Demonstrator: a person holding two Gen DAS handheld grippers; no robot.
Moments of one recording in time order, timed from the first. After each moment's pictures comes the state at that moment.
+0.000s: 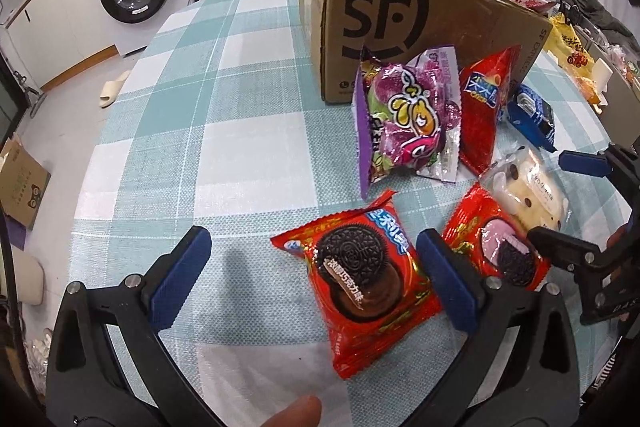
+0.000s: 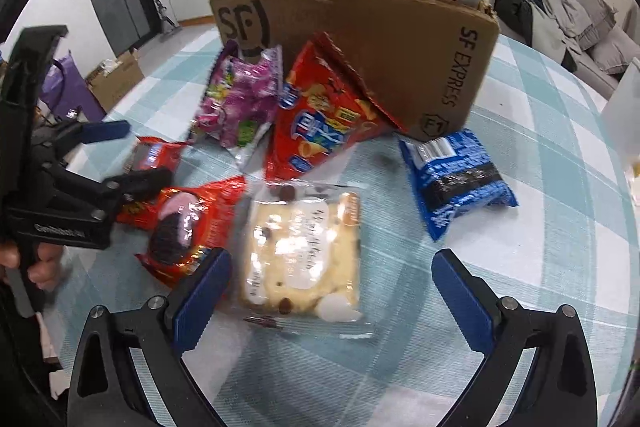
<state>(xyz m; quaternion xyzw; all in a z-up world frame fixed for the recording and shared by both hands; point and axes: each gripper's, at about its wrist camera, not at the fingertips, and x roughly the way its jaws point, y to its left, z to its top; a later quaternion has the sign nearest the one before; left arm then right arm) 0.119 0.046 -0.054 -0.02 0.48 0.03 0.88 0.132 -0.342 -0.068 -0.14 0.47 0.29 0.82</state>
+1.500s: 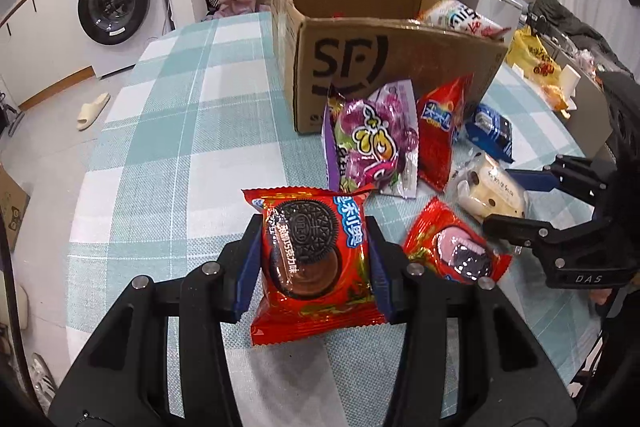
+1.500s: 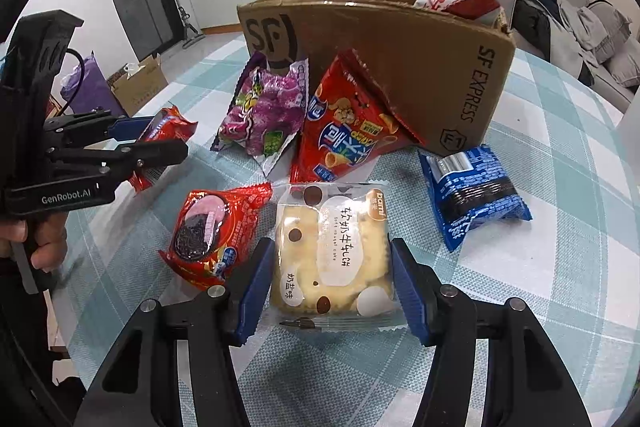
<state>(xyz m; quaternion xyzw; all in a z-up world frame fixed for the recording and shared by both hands) 0.101 0.045 -0.027 -0.03 0.43 -0.02 0.90 0.128 -0.349 -0.061 -0.12 0.45 0.34 0.82</state>
